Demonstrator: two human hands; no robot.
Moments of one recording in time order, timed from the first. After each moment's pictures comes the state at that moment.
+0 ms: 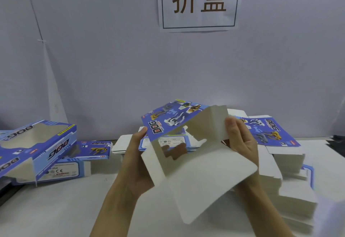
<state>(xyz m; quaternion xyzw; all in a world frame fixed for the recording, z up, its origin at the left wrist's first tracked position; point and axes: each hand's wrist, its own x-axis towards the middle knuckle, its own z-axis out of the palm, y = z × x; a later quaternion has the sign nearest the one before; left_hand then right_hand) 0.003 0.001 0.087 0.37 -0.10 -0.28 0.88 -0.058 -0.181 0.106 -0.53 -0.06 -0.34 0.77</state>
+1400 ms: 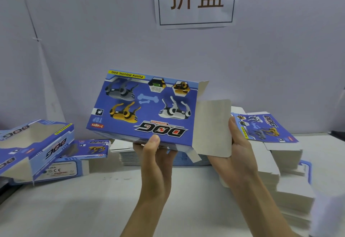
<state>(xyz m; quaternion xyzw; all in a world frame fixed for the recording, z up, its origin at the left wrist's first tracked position) -0.029 -0.049 0.084 0.31 -0.18 0.05 0.93 -0.056 -0.179 0.107 -0.29 -0.06 -0.14 0.94</state>
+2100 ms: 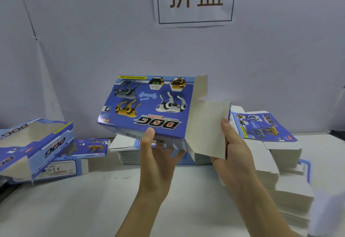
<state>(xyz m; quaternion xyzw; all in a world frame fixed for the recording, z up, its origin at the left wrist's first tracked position) -0.025 -0.048 0.085 0.31 -0.19 -0.05 0.93 -0.052 -0.177 0.103 -0.34 0.00 -0.22 0.91</state>
